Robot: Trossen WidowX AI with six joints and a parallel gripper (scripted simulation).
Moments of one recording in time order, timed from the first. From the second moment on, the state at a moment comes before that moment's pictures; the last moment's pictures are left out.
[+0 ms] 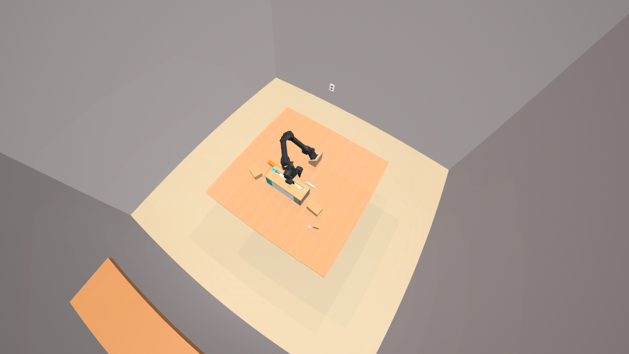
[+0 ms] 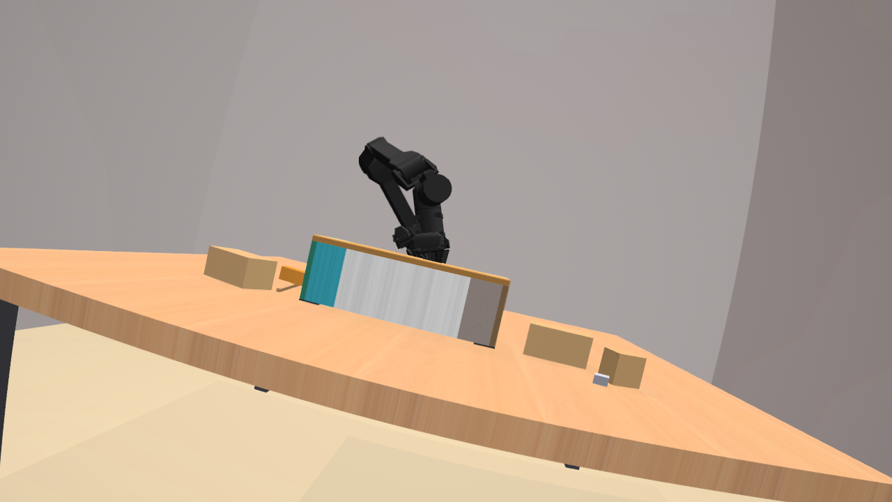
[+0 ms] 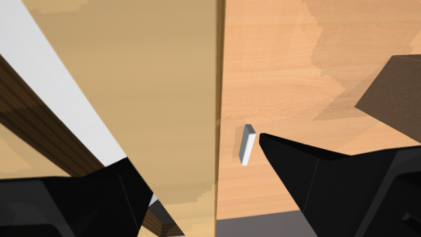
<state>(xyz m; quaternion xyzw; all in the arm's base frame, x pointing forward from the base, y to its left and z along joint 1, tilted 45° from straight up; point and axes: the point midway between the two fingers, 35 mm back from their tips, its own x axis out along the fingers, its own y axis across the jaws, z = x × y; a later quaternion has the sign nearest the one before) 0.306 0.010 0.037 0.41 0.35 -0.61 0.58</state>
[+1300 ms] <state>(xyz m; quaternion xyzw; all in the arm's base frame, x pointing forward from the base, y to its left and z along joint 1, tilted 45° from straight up) 0.307 0.021 0.026 0.41 0.35 -0.61 0.58</state>
